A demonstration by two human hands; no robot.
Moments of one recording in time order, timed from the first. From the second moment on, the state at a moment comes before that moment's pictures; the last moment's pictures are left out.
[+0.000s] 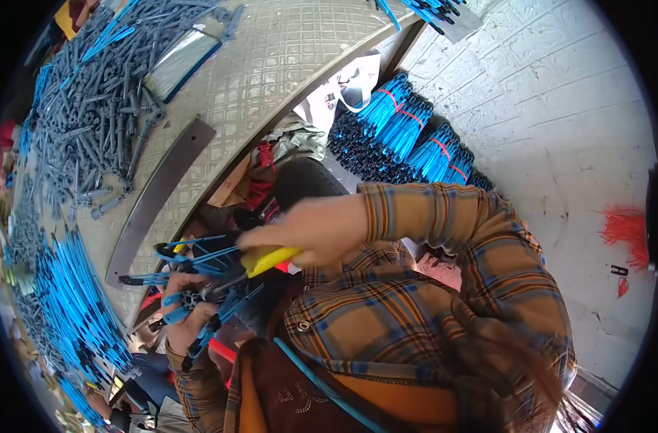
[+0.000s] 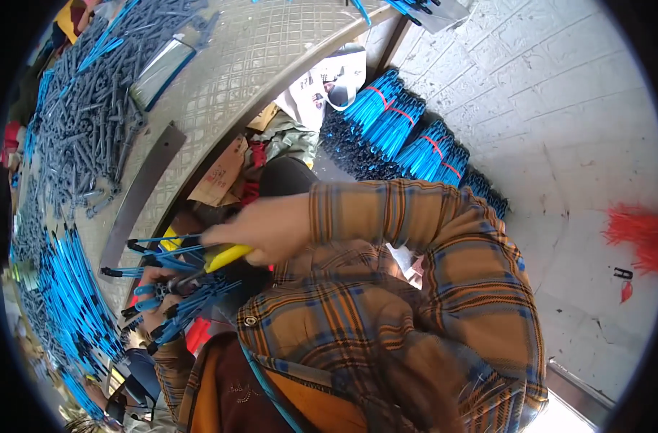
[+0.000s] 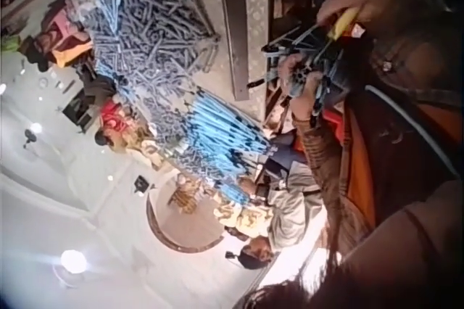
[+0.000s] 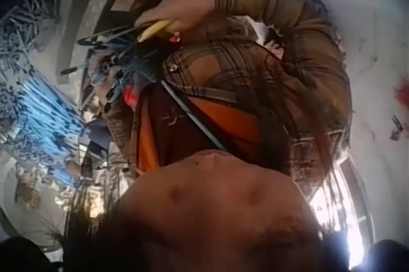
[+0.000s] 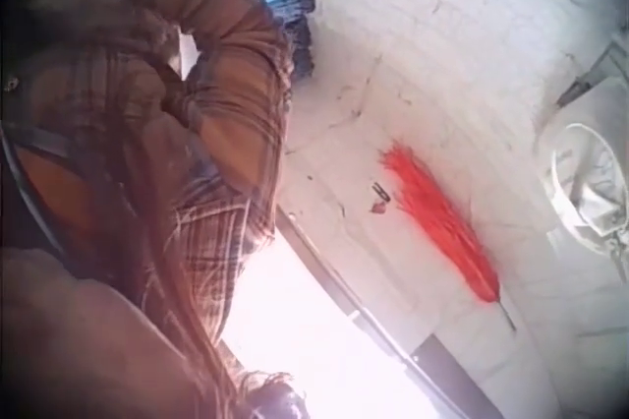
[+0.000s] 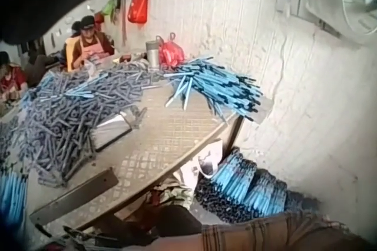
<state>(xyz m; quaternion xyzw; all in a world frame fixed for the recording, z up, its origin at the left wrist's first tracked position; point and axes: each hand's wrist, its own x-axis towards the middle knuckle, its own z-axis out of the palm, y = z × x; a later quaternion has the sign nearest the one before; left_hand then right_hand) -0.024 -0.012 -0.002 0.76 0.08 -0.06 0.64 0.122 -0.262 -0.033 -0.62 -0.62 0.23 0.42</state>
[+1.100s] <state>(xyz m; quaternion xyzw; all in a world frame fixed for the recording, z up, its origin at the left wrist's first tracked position) -0.005 -0.010 0.020 0.82 -0.09 -0.11 0.55 0.106 -0.264 -0.065 -0.37 -0.32 0.77 0.41</state>
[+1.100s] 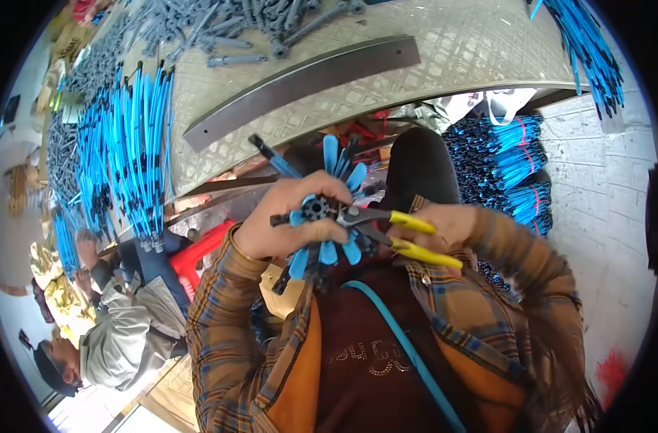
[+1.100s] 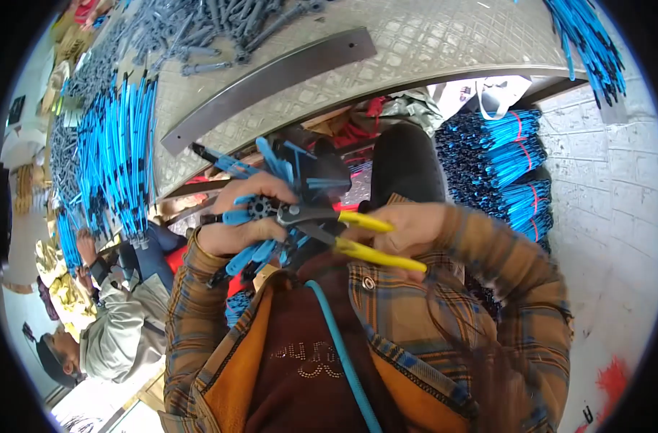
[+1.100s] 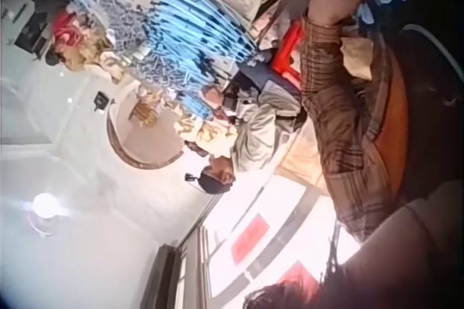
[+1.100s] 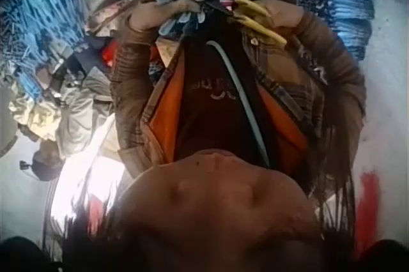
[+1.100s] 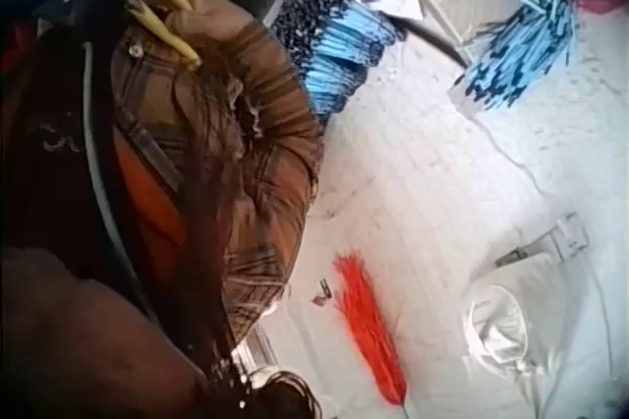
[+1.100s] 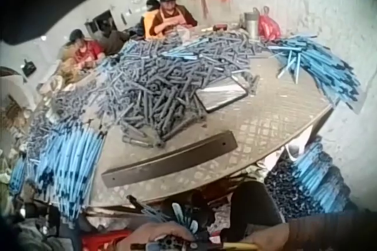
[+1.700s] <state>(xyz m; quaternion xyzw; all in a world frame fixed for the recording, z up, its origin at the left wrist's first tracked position) -0.010 -0.002 0.017 0.81 -0.06 -0.08 0.57 0.117 -0.247 -0.007 -0.55 -0.40 0.63 0.38</state>
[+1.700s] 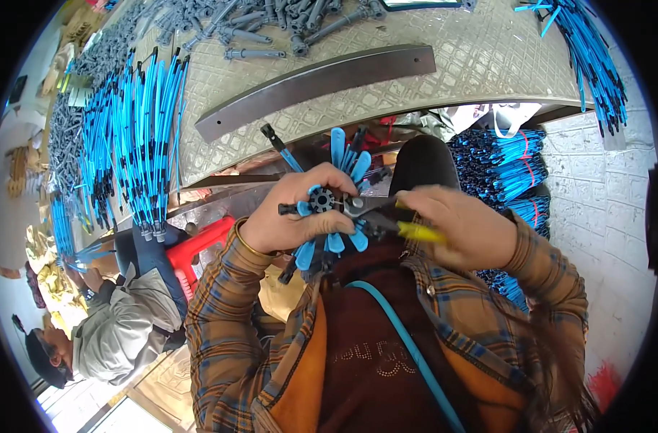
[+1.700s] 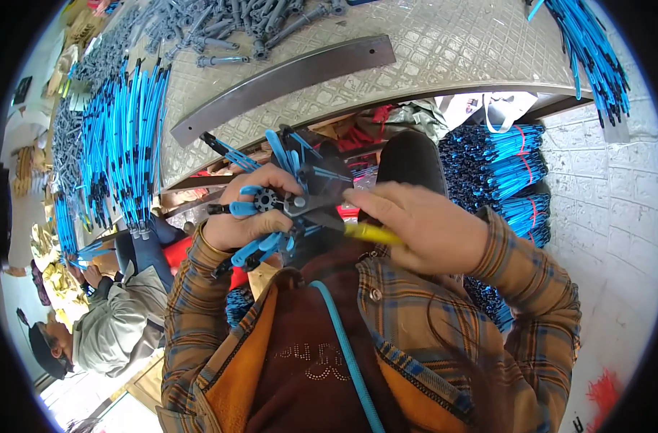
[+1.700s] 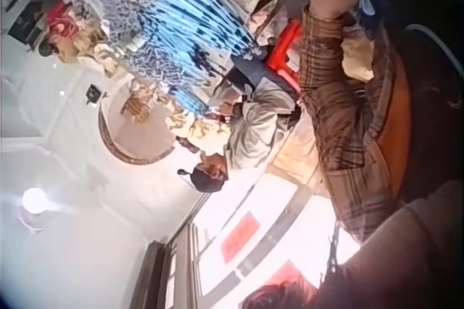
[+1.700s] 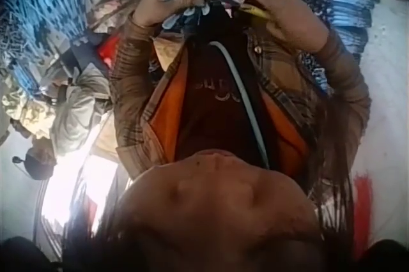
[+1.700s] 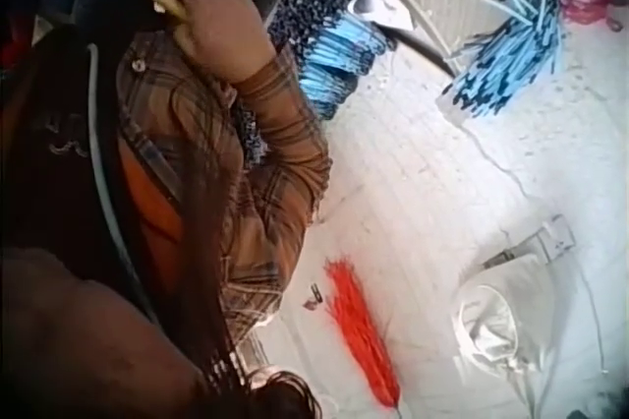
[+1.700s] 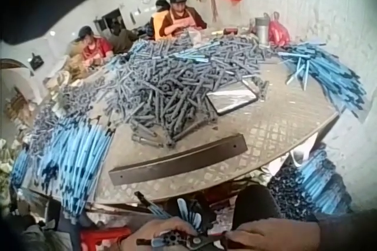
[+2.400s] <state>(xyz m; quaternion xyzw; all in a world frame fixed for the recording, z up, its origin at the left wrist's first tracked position) -0.008 -0.011 0.029 0.76 -0.07 -0.21 0.61 0.126 -0.255 0.000 -0.40 -0.21 0.79 0.42</state>
